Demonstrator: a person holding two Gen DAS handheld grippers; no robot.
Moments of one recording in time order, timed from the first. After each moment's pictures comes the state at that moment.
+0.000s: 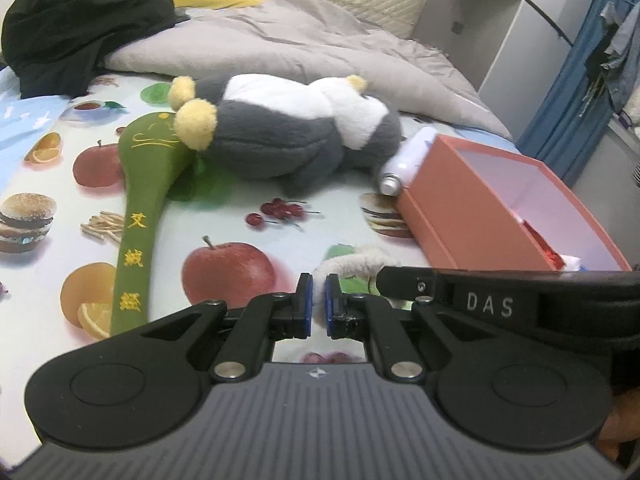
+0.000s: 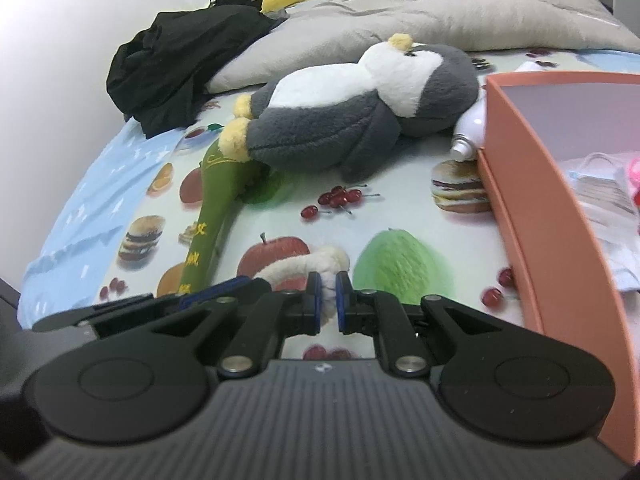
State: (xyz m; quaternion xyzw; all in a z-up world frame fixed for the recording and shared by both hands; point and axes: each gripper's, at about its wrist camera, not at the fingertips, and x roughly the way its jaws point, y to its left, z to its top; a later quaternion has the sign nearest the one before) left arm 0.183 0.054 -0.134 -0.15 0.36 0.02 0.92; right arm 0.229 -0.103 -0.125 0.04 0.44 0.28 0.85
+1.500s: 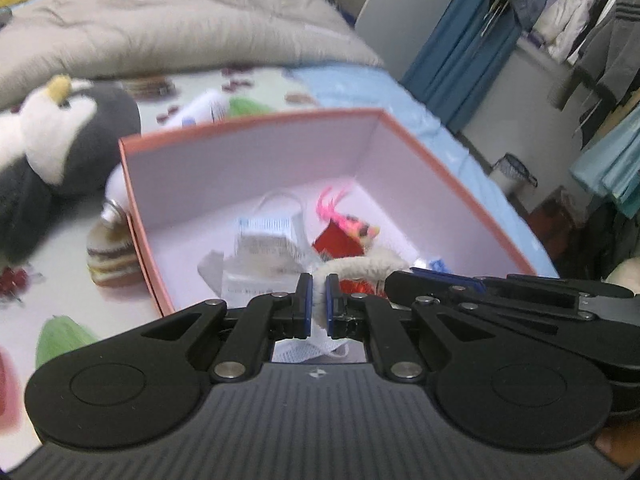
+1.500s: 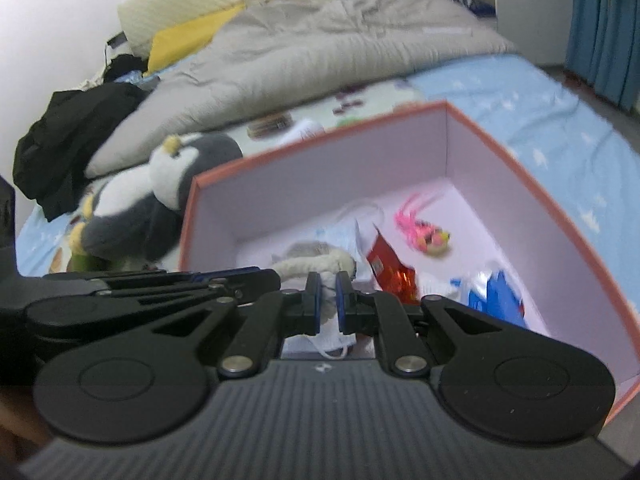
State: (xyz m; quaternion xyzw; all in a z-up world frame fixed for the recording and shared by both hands) left arm 0.351 -0.158 -0.110 -0.11 0.44 -0.15 0.88; right arm 0.303 -0.314 -0.098 0.07 0.42 0.15 0.89
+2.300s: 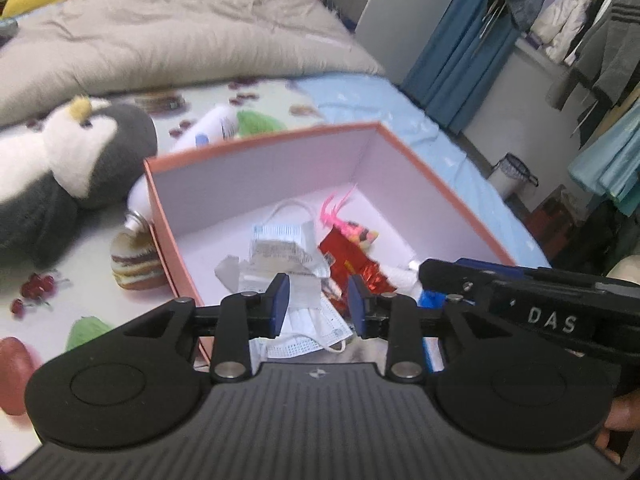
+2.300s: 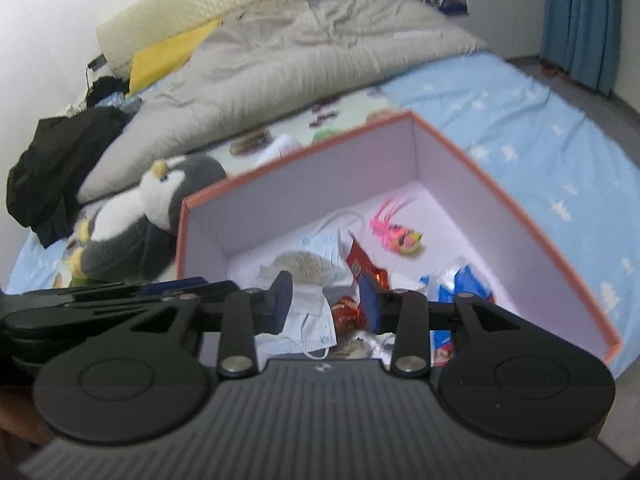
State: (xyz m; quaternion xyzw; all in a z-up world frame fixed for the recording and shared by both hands) left arm 0.324 -0.143 -0.068 -0.11 0.42 -0.15 0.89; right arm 0.284 -0.334 -0.064 0.10 0.41 0.11 0.90
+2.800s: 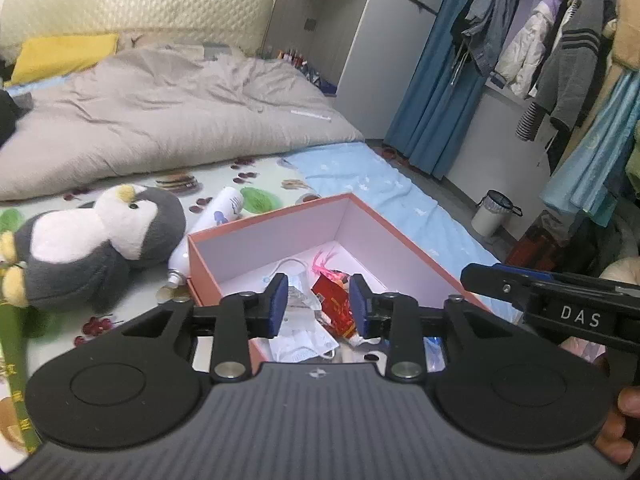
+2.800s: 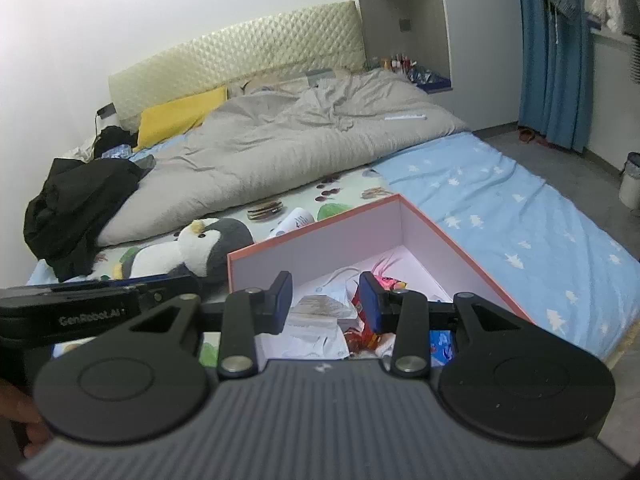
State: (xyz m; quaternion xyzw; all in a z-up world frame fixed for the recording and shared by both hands) left arm 0.227 -0.106 0.032 -0.08 0.33 -0.16 0.93; right arm 0.190 -0.326 0.021 0.09 0.31 0.08 0.94
